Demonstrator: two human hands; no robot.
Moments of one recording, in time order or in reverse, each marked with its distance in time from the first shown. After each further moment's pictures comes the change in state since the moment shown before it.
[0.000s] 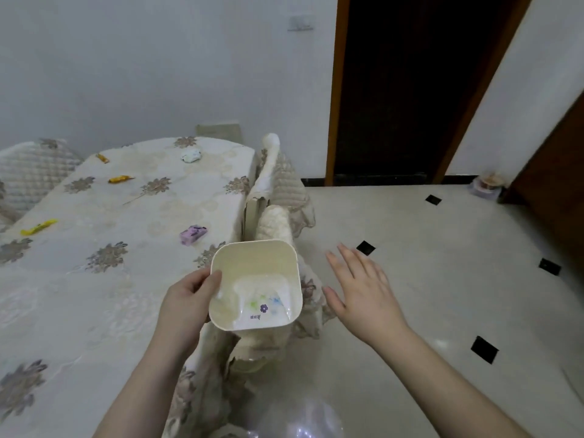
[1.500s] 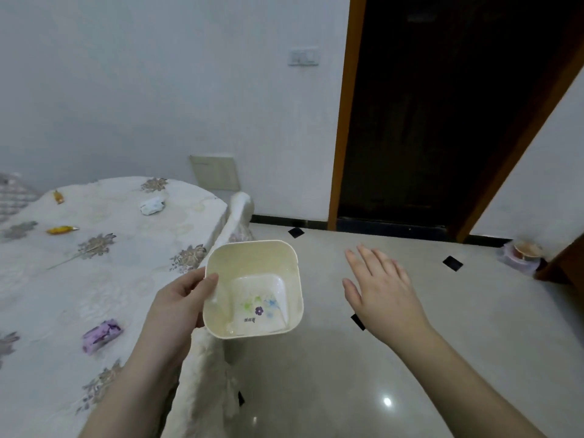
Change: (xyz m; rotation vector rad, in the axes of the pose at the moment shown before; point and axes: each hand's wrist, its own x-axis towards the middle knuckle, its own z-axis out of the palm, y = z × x) left_hand 0.258 0.097 0.242 -0.179 0.042 -0.065; right_hand 0.342 0.249 -0.028 -0.162 -0.064 -0.044
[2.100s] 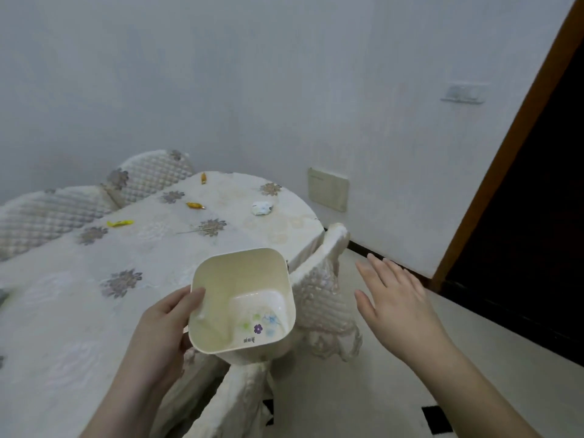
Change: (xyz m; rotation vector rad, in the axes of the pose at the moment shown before) left_hand -0.013 0.020 -0.049 -0.172 0.551 0.005; right_hand 0.150 -0.062 -0.013 0.117 0.019 -0.517
